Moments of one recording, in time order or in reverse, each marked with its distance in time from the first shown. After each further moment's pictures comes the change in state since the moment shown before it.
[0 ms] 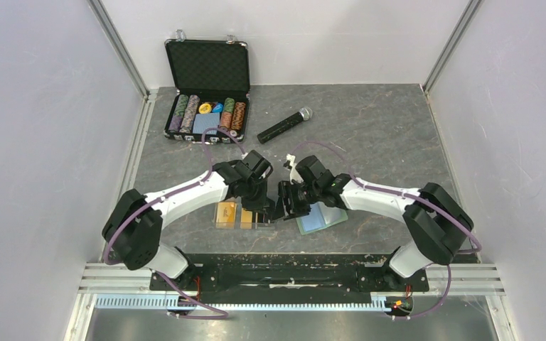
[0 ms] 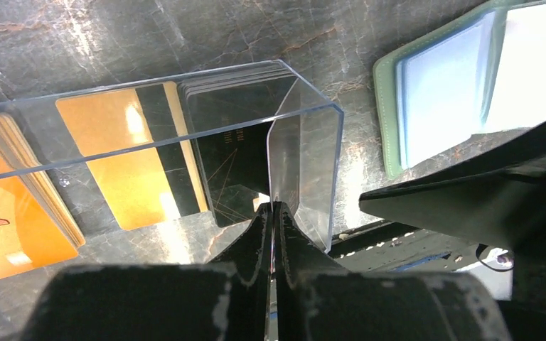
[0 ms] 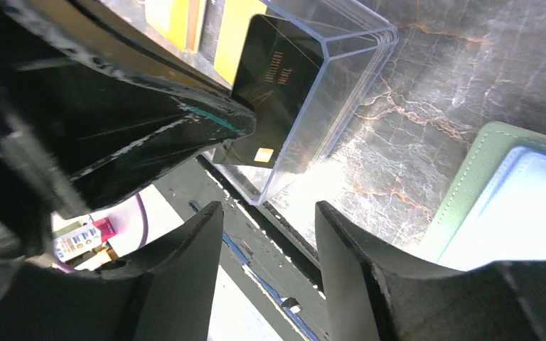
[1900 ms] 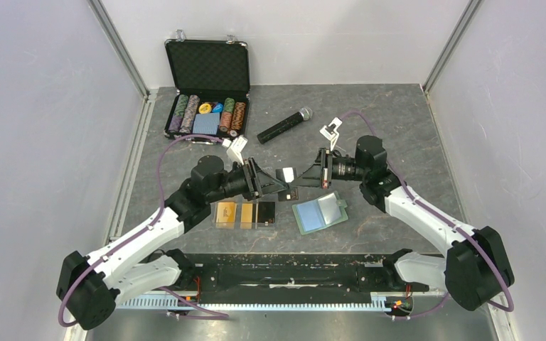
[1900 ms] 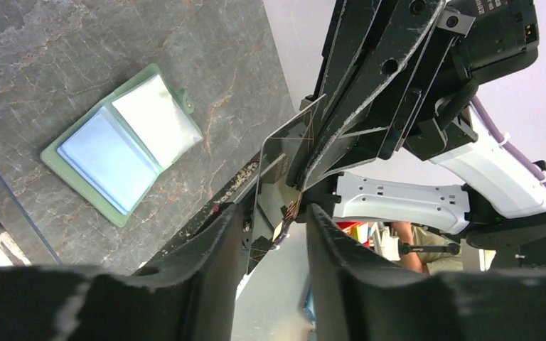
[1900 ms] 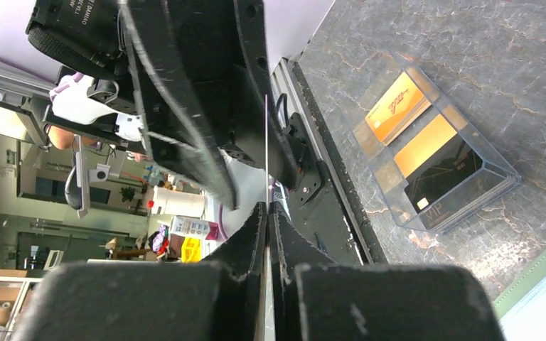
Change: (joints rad) left arm 0.068 -0.523 -0.301 0.713 0.335 -0.266; right arm -0.333 -0.378 -0.142 0.467 -0.478 0.173
